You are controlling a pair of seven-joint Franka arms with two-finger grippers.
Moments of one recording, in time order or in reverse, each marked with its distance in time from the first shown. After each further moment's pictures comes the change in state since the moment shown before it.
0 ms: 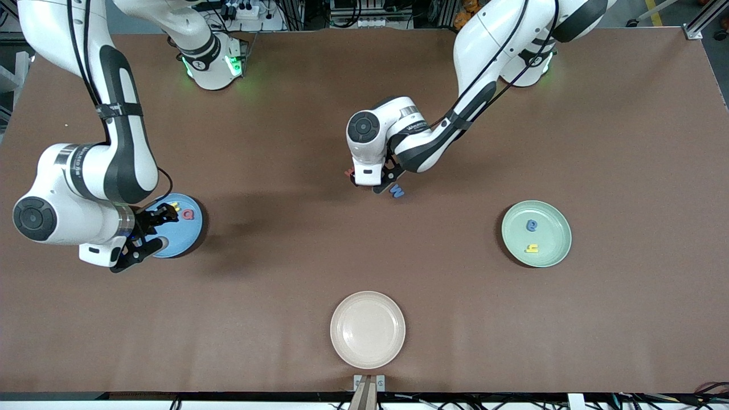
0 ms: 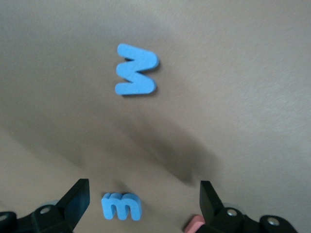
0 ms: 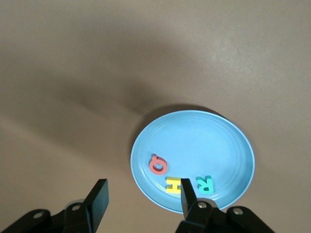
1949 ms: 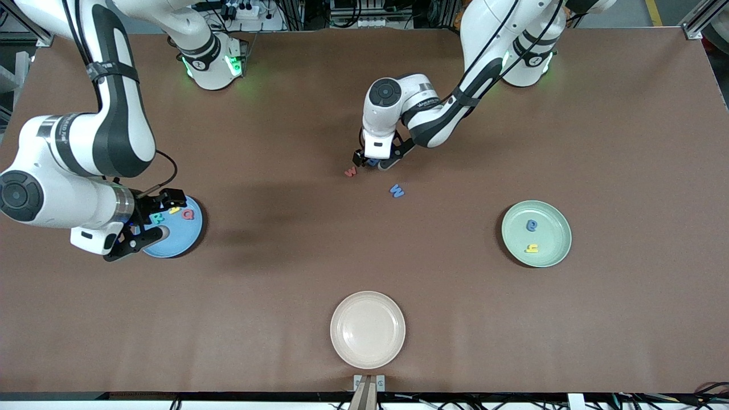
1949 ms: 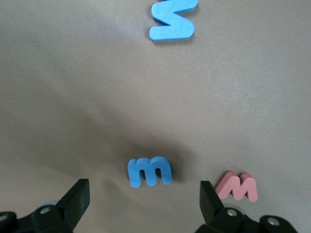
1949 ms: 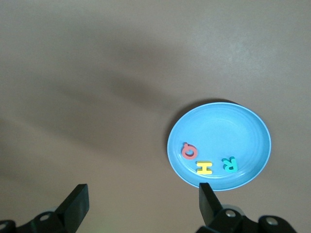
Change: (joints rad) left arm 0.007 -0.161 -0.004 -0.331 0.000 0.354 -0.061; right arm 0.073 -0.094 0.003 0.063 0.000 -0.149 0.188
